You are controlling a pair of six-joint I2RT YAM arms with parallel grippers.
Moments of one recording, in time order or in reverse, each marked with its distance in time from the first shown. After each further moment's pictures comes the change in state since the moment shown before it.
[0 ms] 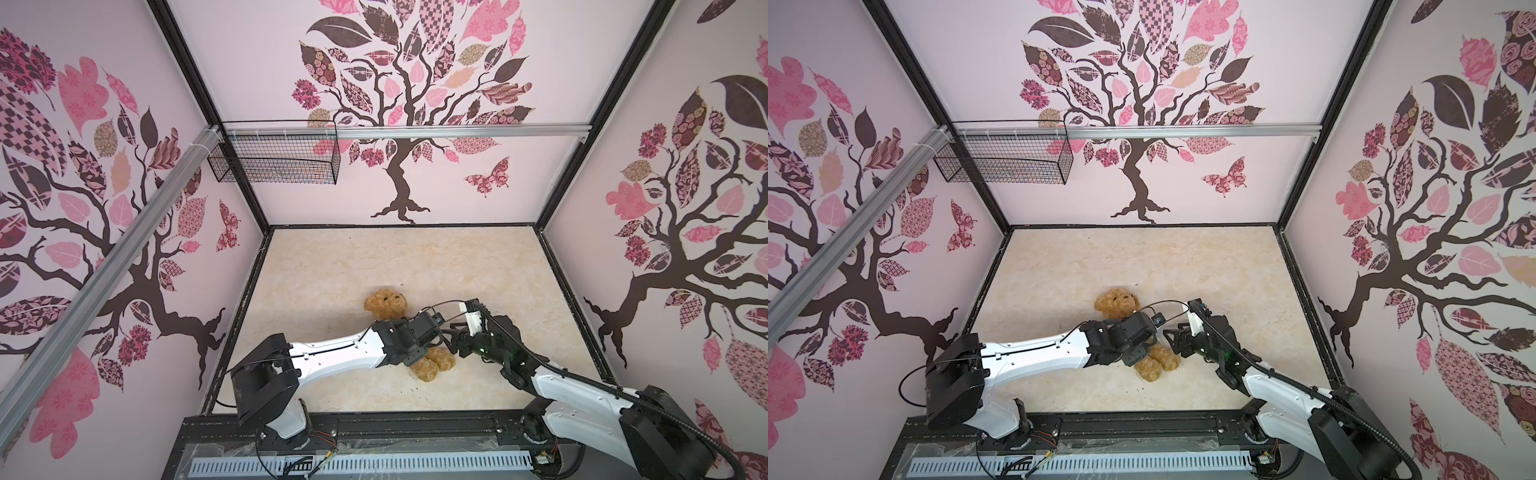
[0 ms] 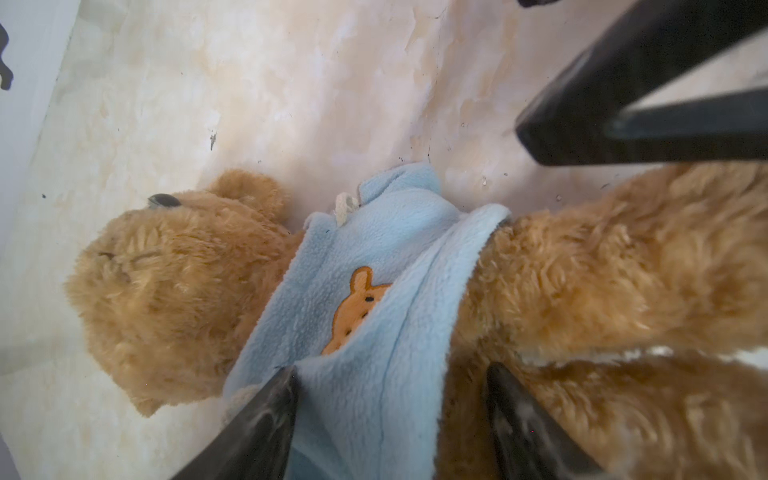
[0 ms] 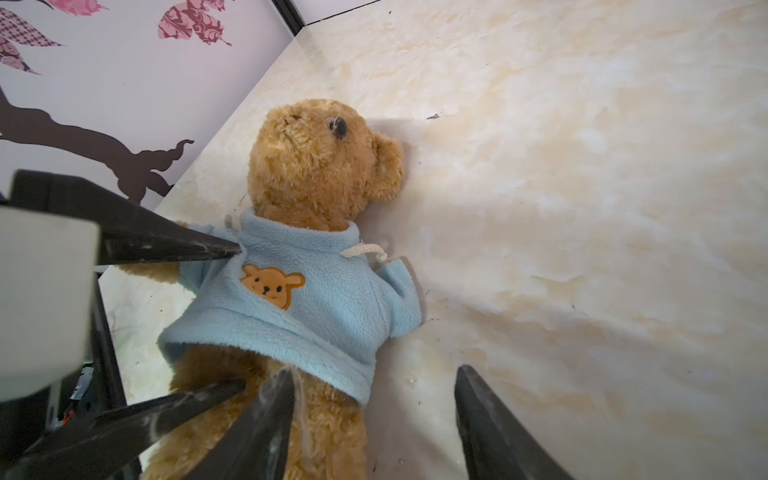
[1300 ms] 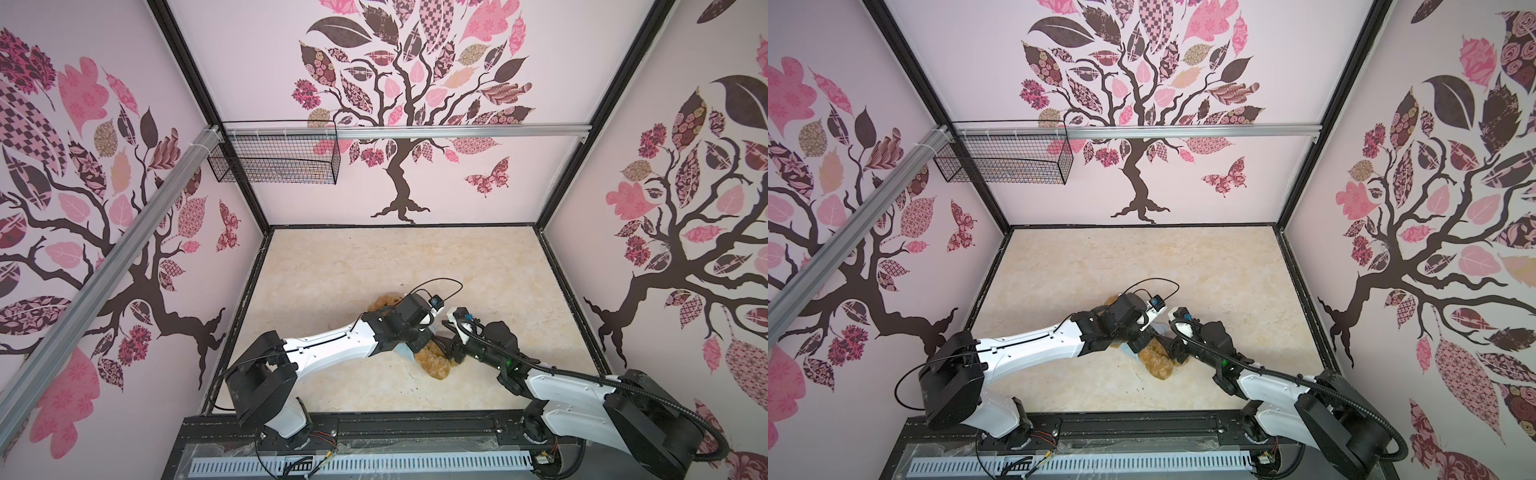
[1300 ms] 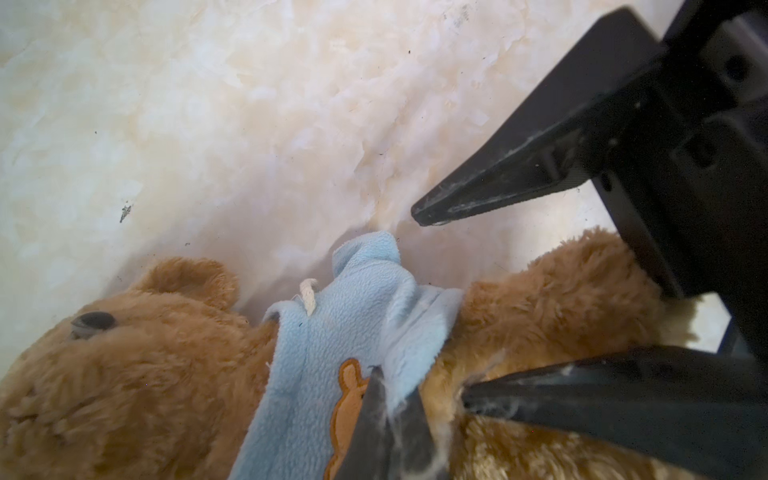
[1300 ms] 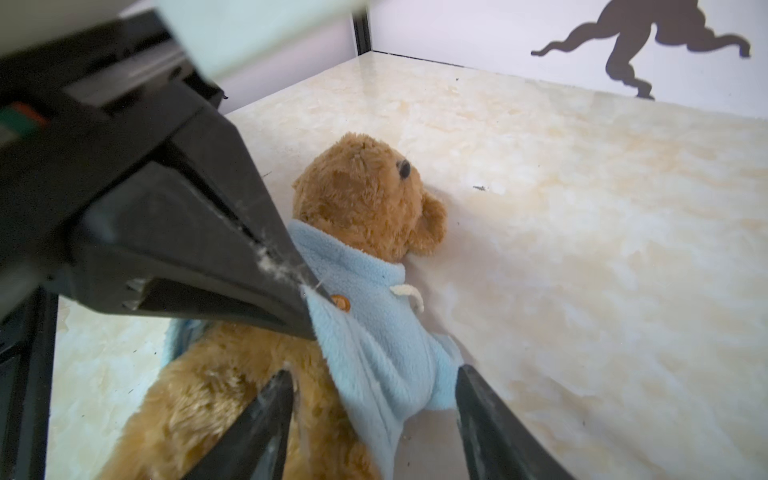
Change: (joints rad) left arm 0.125 -0.061 -0.076 0.261 0.368 -0.094; right arm 0.084 0.113 -0.042 0.314 -0.010 -0.368
